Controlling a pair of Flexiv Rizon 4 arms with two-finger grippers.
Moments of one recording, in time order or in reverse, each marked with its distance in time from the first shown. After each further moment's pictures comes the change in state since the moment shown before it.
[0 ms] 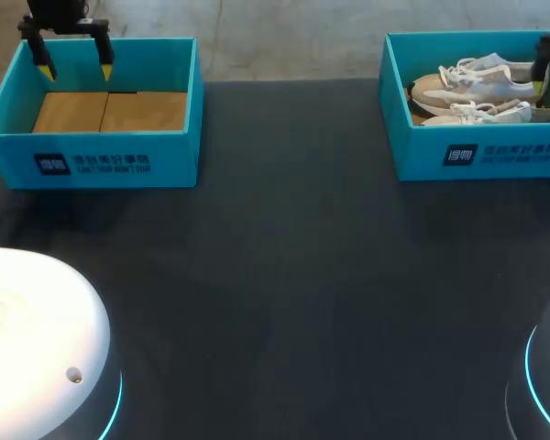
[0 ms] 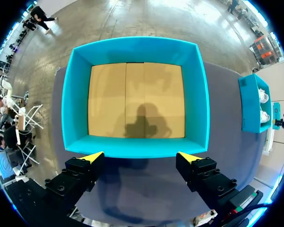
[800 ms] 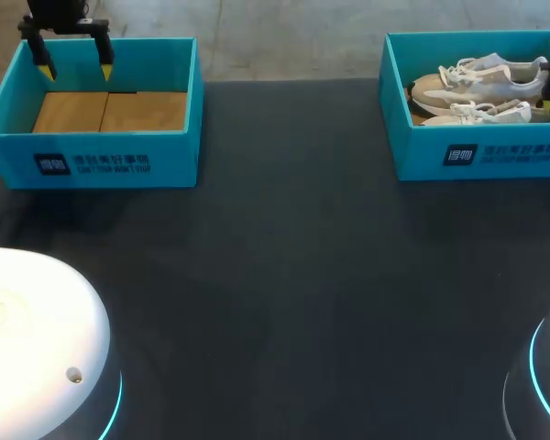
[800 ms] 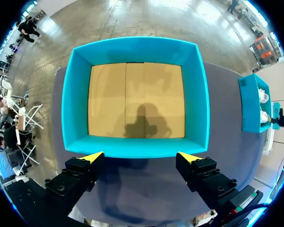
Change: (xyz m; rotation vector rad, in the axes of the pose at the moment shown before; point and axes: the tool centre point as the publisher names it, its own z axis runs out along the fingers) left arm 0.000 0.000 0.000 0.000 0.000 0.000; right arm -0.016 0.016 0.053 -0.003 0.015 -0.022
